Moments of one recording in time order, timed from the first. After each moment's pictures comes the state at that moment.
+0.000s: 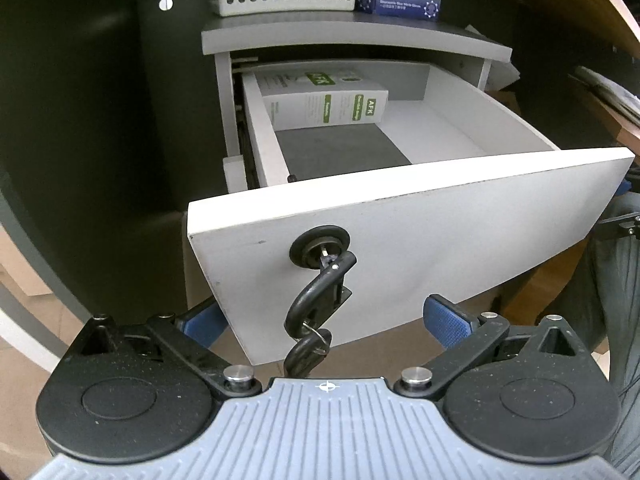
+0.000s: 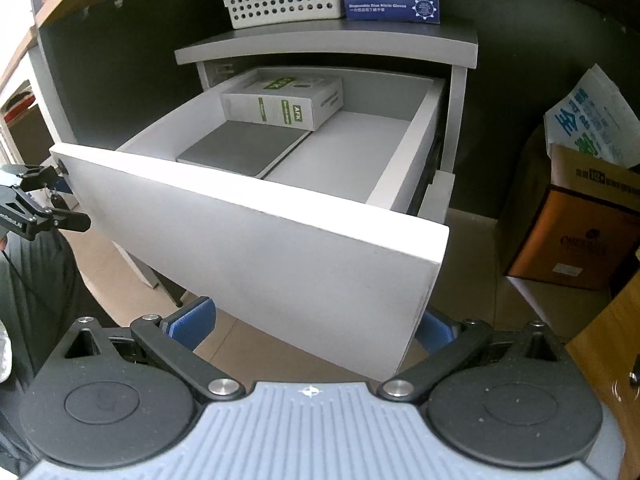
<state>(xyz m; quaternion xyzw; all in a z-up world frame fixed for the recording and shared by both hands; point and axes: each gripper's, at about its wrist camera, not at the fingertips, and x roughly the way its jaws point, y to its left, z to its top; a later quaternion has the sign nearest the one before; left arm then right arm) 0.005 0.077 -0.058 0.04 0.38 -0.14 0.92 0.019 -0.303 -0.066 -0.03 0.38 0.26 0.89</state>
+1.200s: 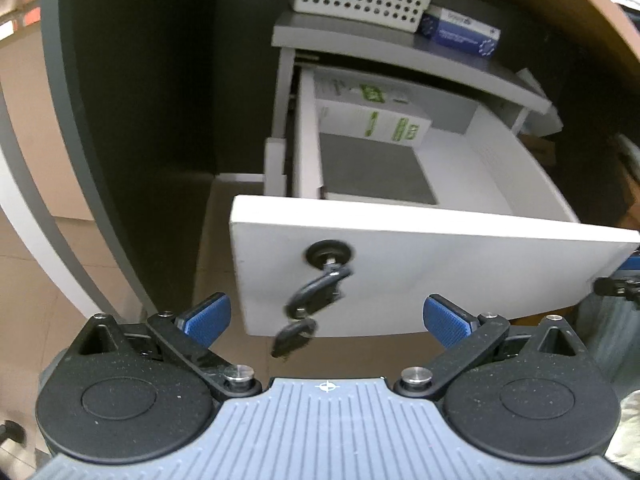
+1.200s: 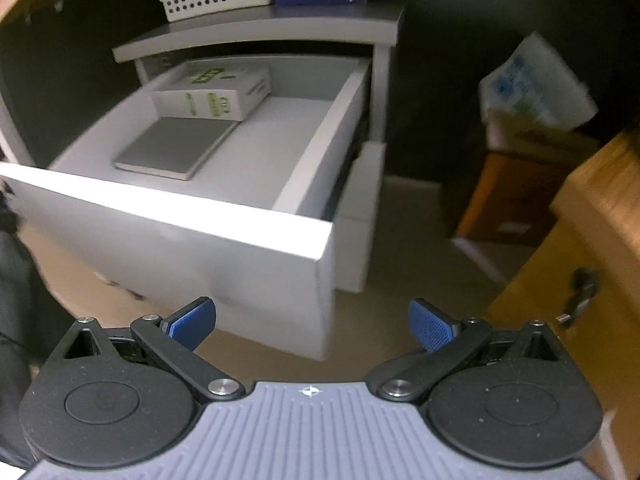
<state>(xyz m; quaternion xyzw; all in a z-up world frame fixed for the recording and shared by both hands) -0.027 0.079 -0.033 -0.08 0.39 -0.06 0.91 0.013 -0.318 -0.054 -0.05 0.41 0.16 0.90</state>
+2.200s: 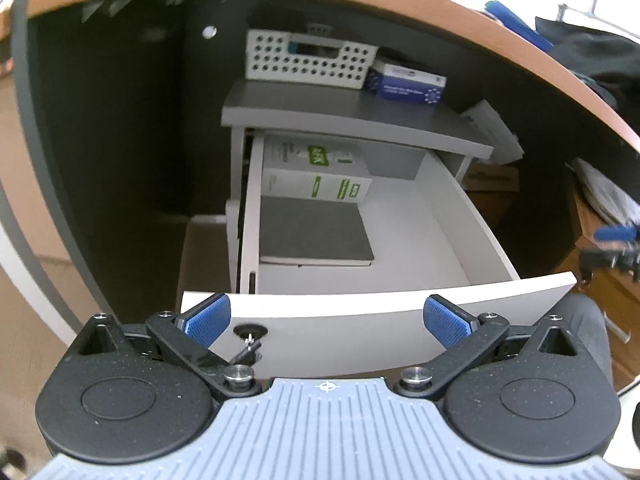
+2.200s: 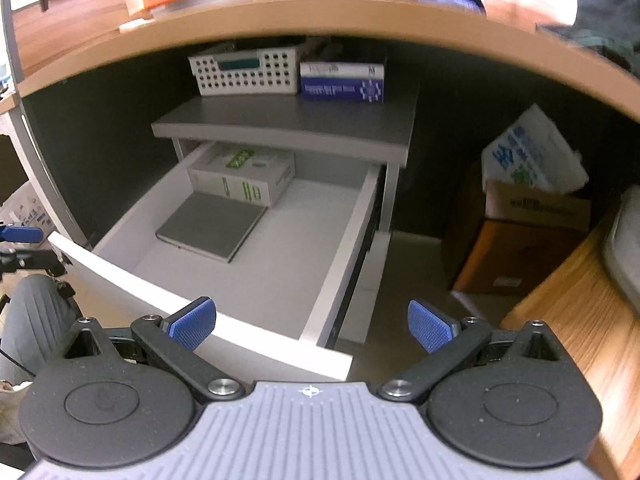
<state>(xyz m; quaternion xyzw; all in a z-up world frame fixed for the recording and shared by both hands) -0.035 0.046 0.040 -0.05 0.35 -0.09 0.93 0.005 -0.314 0.068 -0.05 0.36 0.18 0.91</state>
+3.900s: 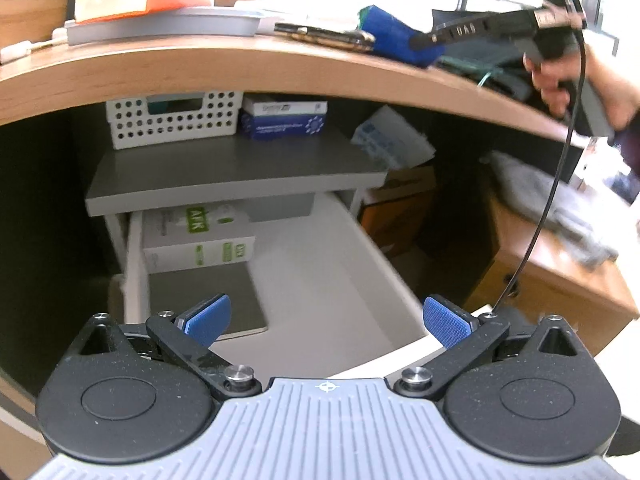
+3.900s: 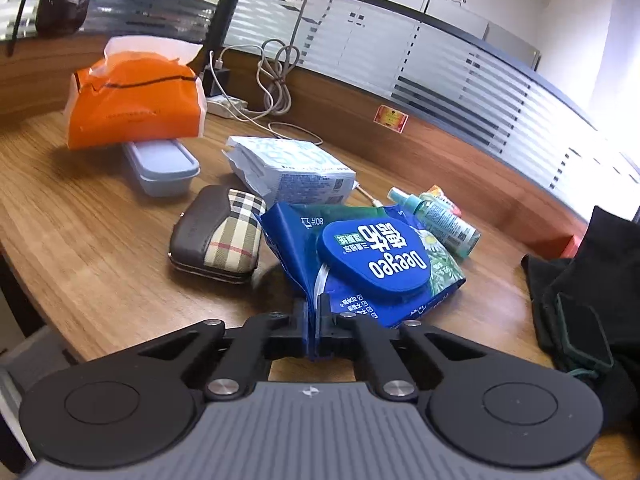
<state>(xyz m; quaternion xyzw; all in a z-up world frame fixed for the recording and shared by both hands) 0.008 -0.020 0.084 -0.03 0.32 -0.24 0.92 0.163 -0.284 0.216 -0.19 0.23 0.18 0.94</state>
